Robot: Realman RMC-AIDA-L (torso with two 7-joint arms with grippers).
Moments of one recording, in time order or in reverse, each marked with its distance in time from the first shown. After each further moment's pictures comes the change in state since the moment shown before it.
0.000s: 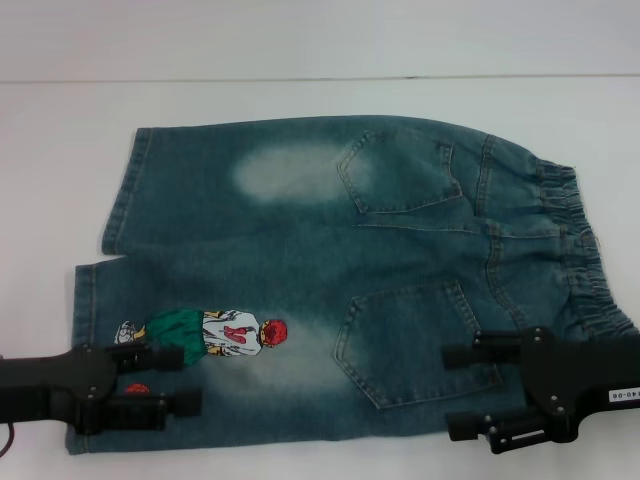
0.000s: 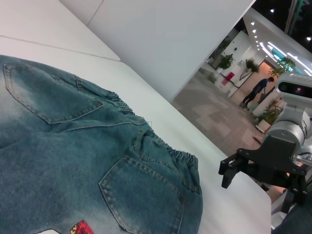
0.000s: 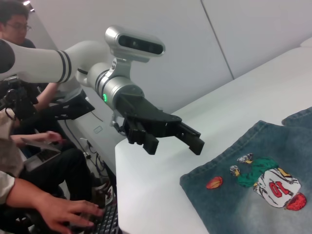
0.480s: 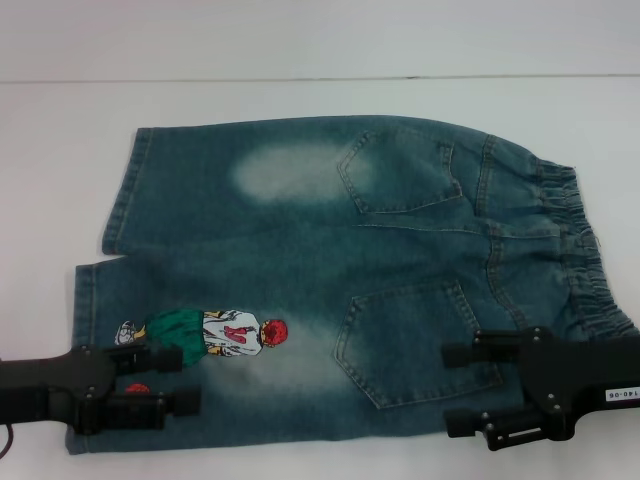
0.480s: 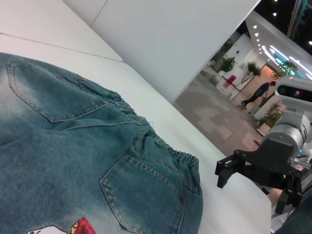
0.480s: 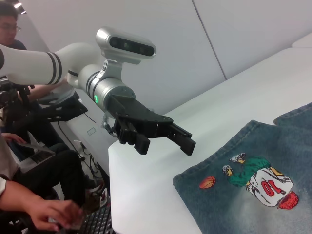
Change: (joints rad) left arm 0.005 -0.001 -0.006 -0.001 0.000 0.001 -0.010; right arm -0.002 0.000 0.001 0.013 0.002 0.022 -0.003
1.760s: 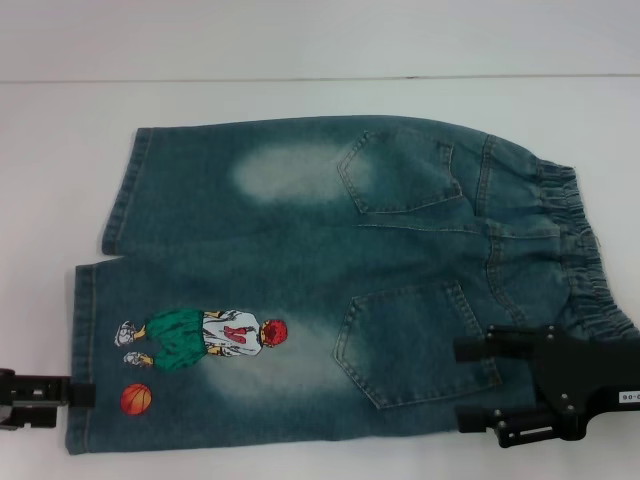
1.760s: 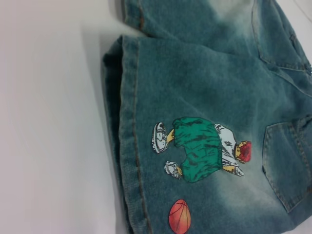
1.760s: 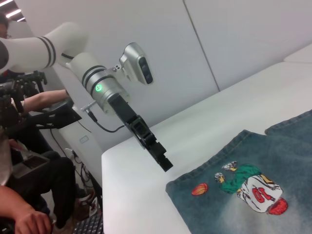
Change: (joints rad) left arm -0.023 0.060 -0.040 0.208 0.292 -0.031 -0.715; right arm -0.023 -0.003 0.041 0.000 0.000 -0.014 -0.051
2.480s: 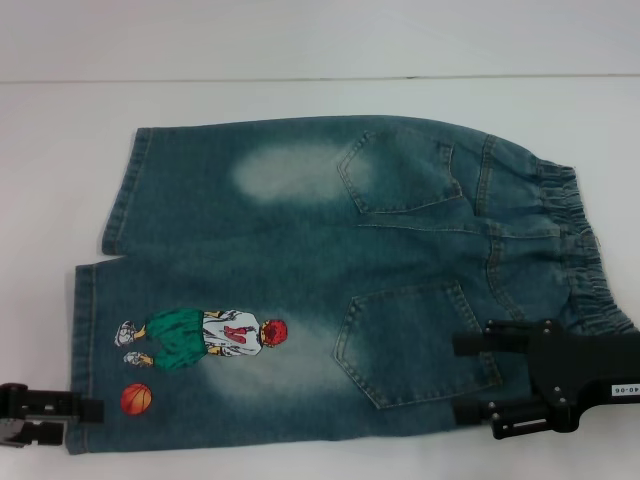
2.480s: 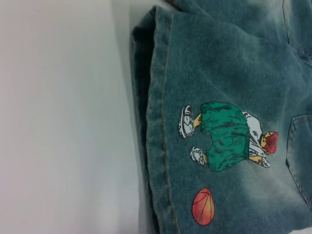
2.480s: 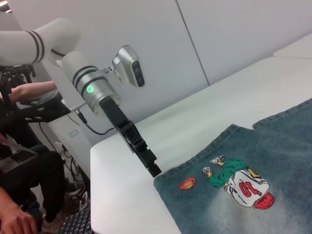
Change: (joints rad) left arm -0.009 -0.001 0.005 -0.071 0.053 -0.062 -0.006; right arm 0.007 0.000 -0.007 0.000 -0.005 0.040 0.000
